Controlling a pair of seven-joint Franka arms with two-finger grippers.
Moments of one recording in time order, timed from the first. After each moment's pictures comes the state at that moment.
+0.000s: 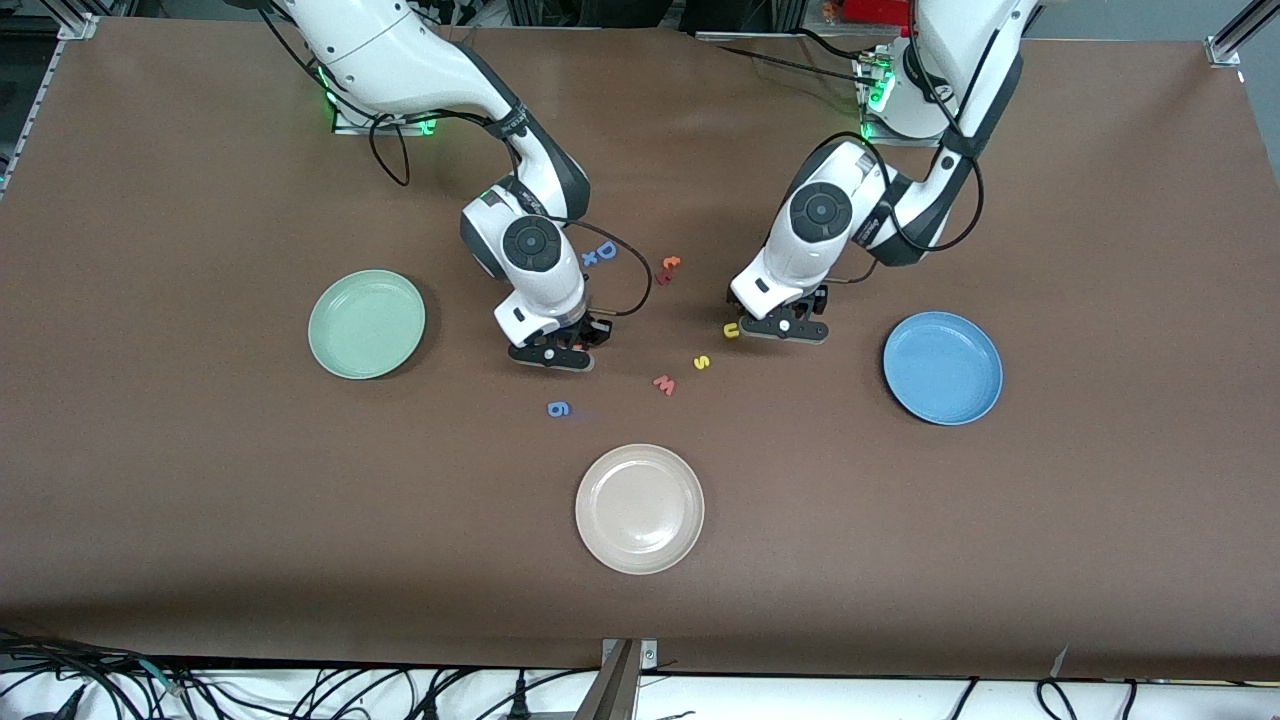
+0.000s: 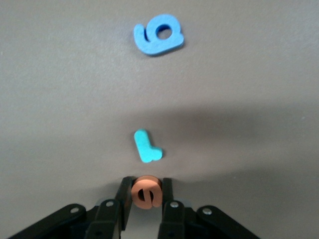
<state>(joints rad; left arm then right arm) -0.33 0.36 -0.25 -2.17 0.13 2.45 -0.52 0.55 0.66 0.13 -1.81 -0.11 2.50 0.89</state>
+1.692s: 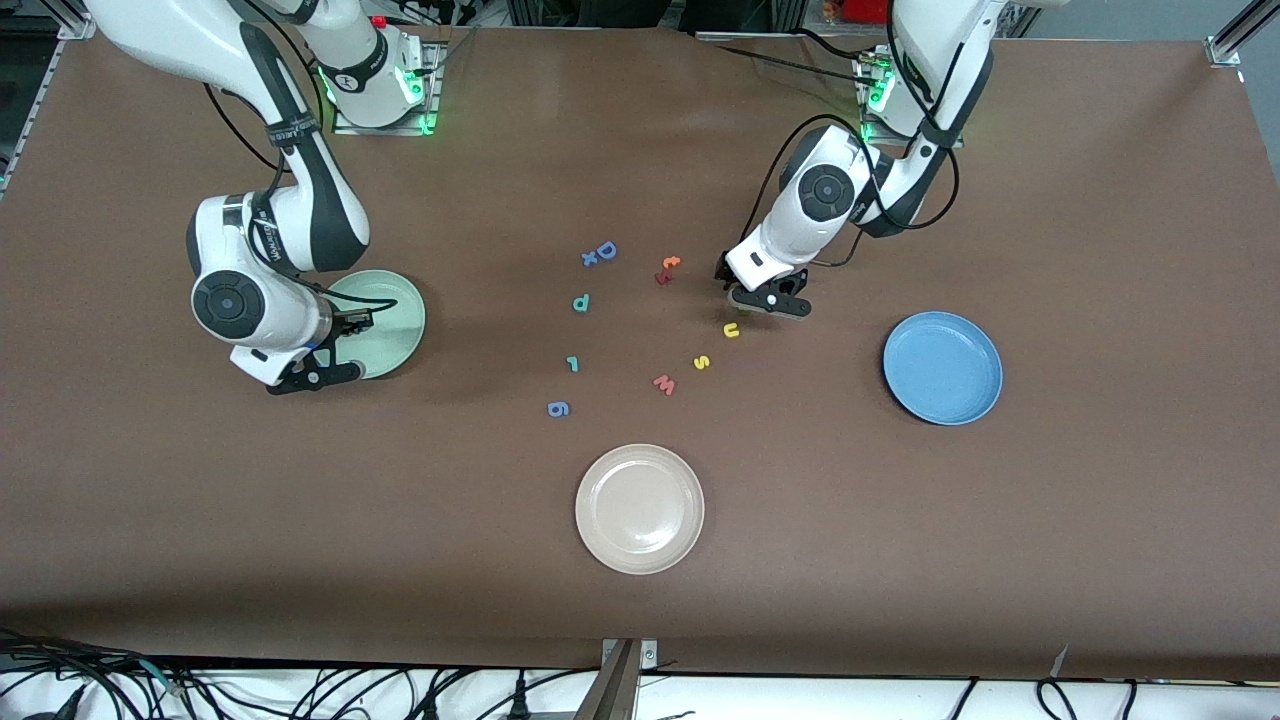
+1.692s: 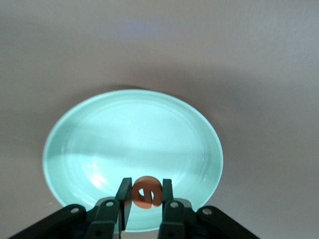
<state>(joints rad) -0.41 0.38 -0.24 -2.31 -0.18 2.69 -0.33 0.22 0.37 -0.08 -2.04 -0.09 2.12 -0.02</state>
